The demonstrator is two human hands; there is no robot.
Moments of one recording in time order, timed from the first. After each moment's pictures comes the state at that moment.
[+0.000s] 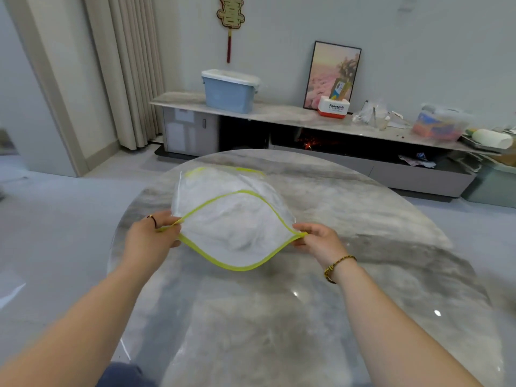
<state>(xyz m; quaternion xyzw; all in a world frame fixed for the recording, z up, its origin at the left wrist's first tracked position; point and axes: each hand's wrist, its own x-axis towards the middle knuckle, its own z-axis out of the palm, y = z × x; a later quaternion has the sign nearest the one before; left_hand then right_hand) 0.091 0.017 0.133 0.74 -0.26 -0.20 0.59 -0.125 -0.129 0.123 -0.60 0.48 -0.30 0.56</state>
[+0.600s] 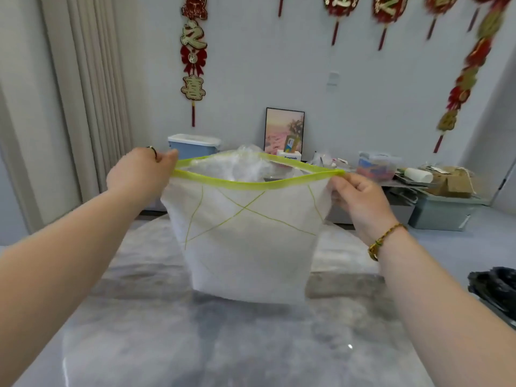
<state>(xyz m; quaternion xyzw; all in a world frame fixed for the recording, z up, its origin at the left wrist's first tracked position) 0.044 -0.015 0.333 0.80 -0.41 0.03 0.43 -0.223 -0.111 0.310 -0.64 0.35 -0.55 0.41</state>
